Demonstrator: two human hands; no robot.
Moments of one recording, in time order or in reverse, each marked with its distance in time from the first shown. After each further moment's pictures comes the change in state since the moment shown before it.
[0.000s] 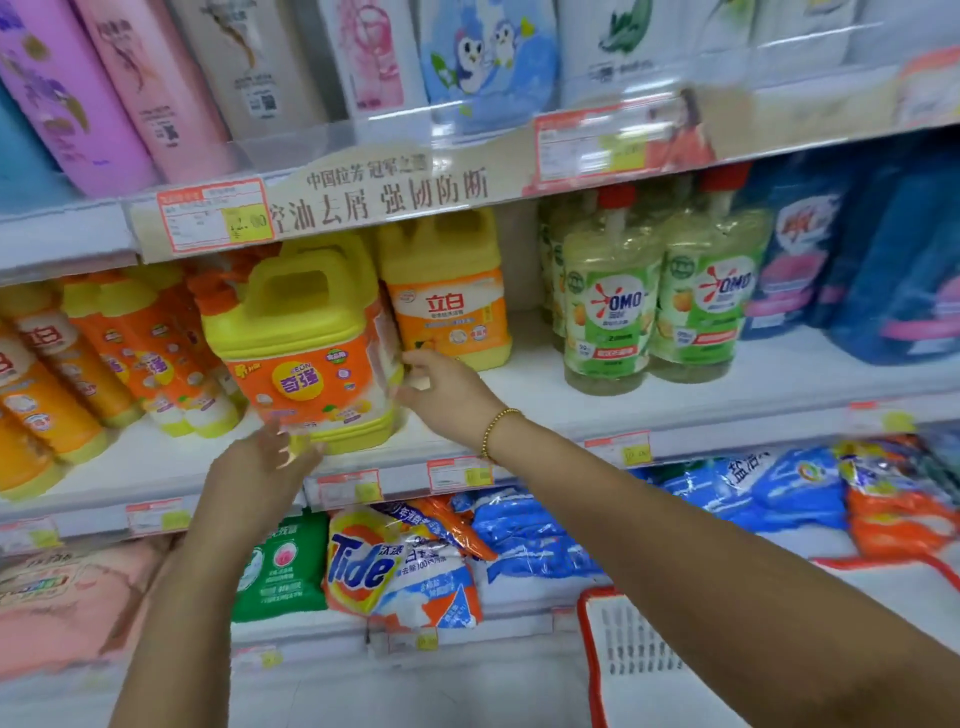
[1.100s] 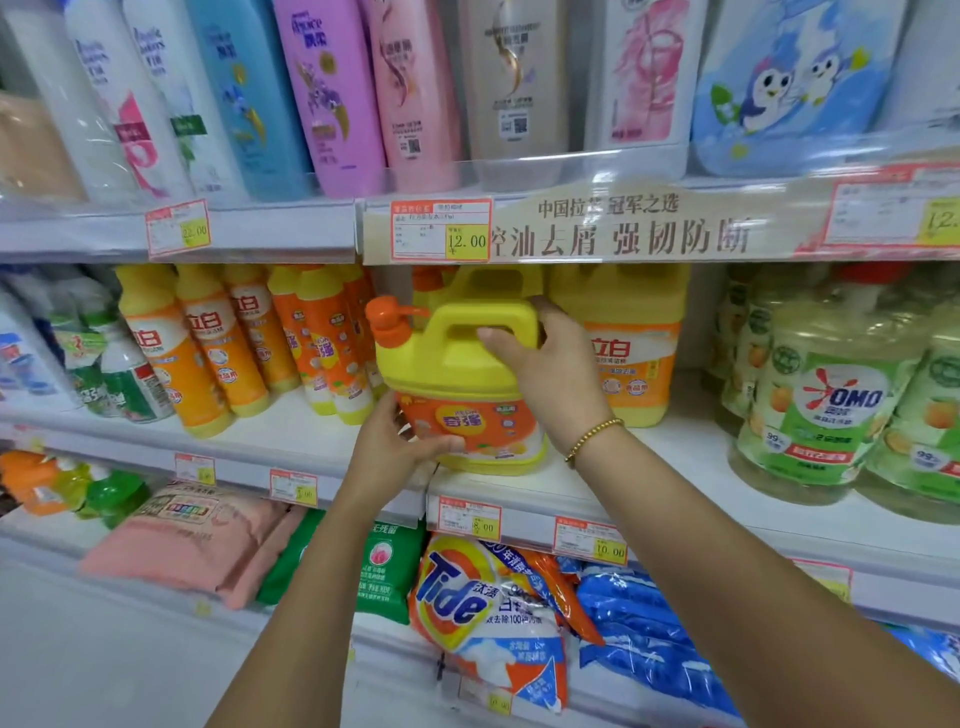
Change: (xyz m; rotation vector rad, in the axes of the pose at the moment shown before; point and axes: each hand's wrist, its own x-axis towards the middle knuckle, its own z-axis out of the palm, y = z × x) left_hand 0.076 -0.050 0.009 -0.542 0.100 0.172; right_hand 0.051 -0.060 0.028 0.276 0.209 -0.249
